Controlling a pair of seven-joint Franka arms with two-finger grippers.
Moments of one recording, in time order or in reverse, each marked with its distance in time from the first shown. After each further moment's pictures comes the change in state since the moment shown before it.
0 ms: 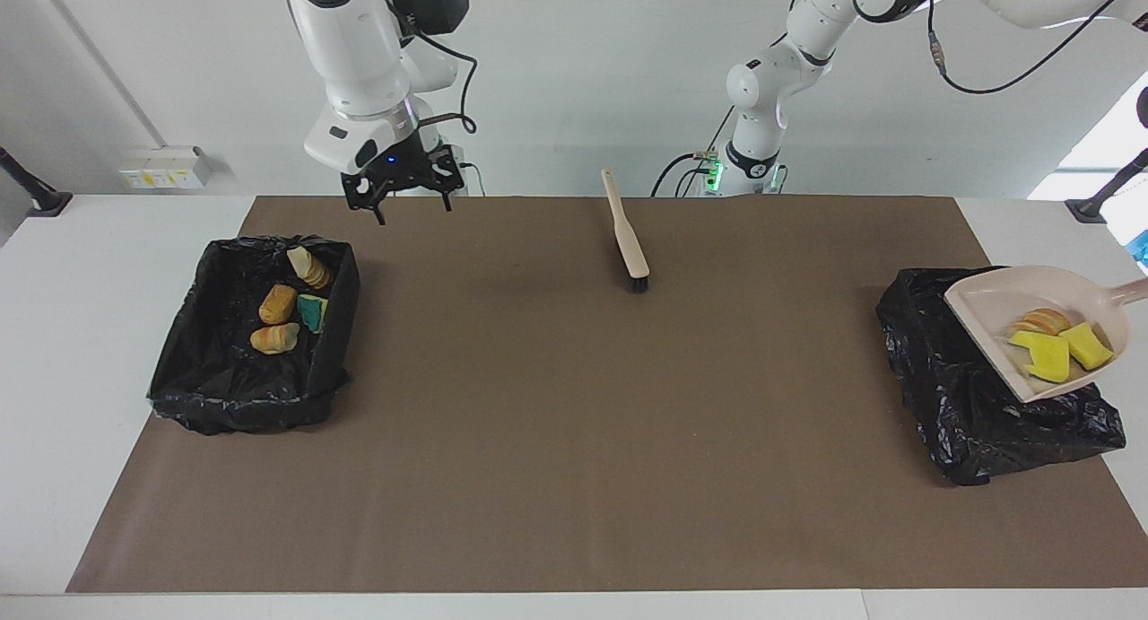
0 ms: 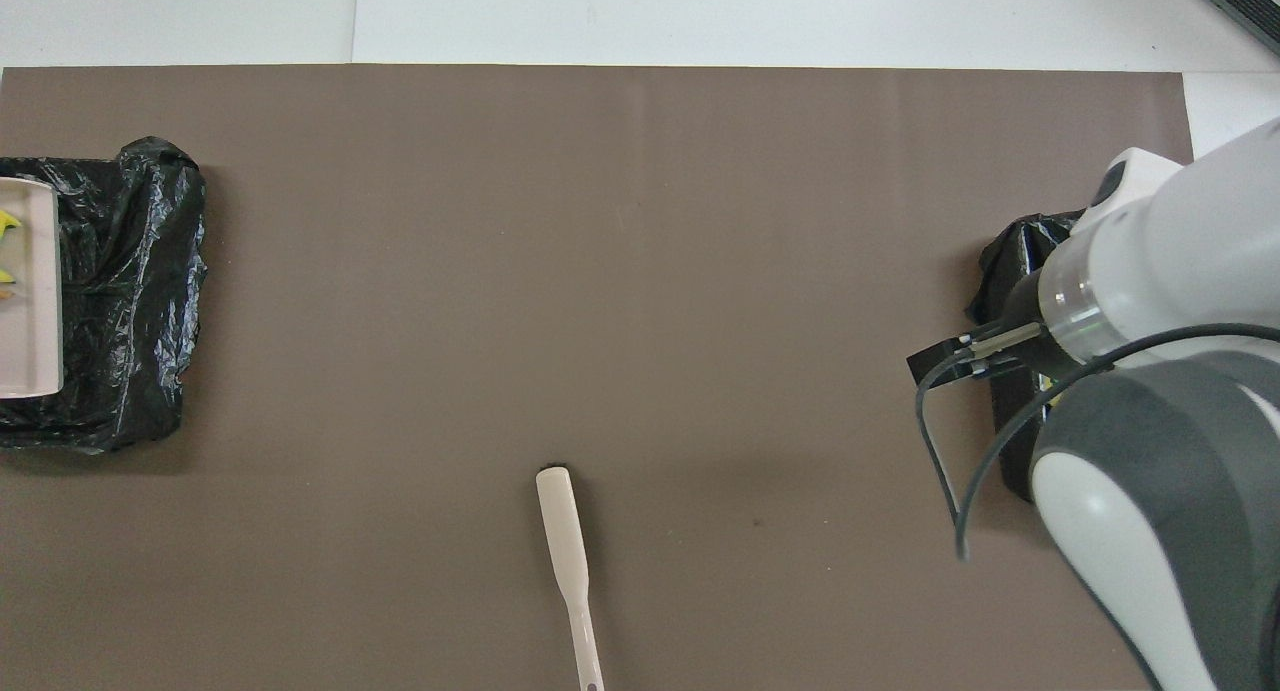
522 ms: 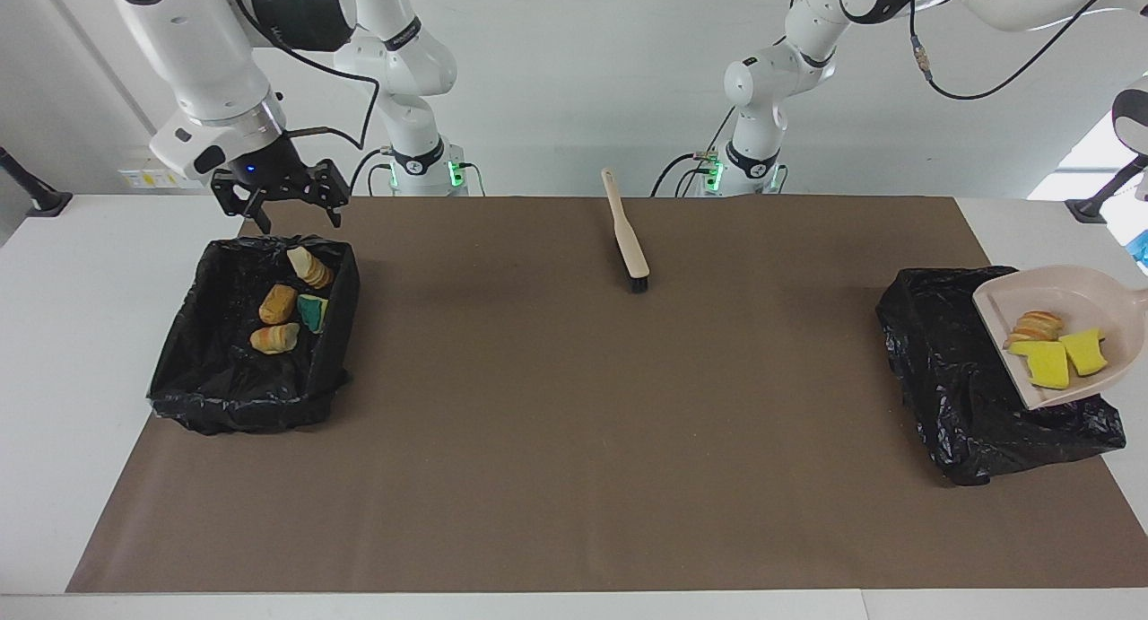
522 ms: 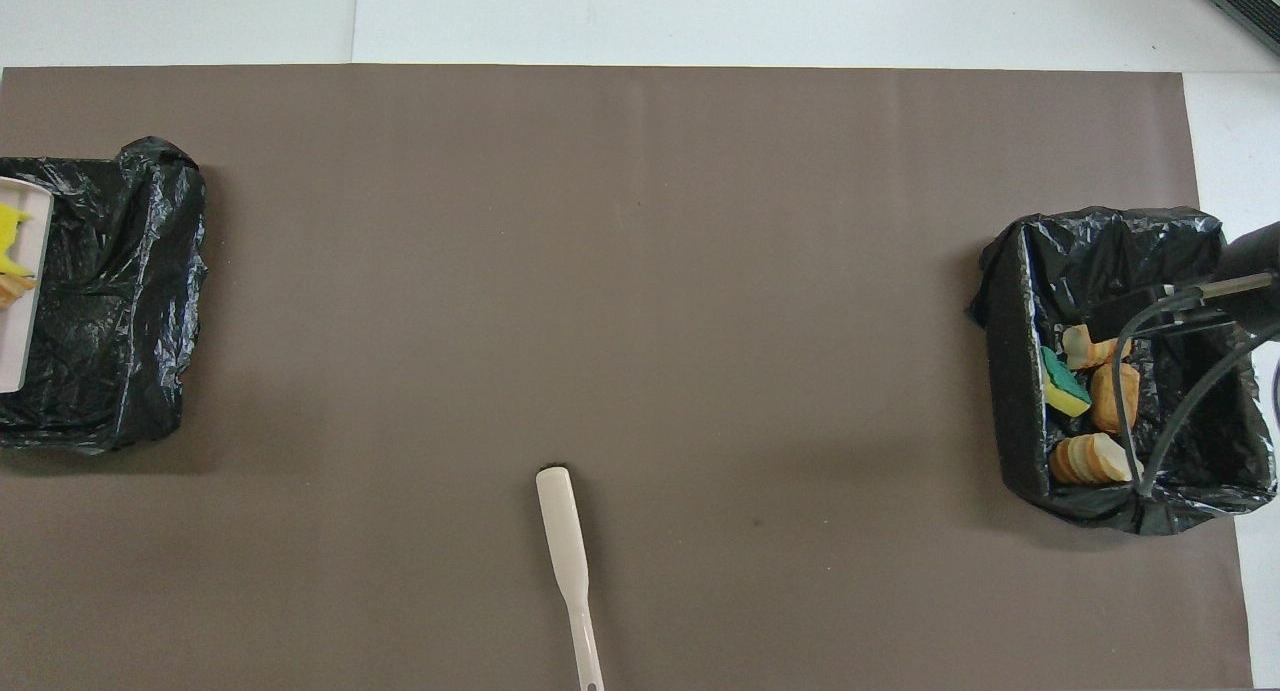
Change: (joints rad) left arm -0.123 0.000 -0.007 0.028 0.316 0.000 -0.106; right arm -0.206 0.006 -0.026 0.012 -0.009 0.024 -0.065
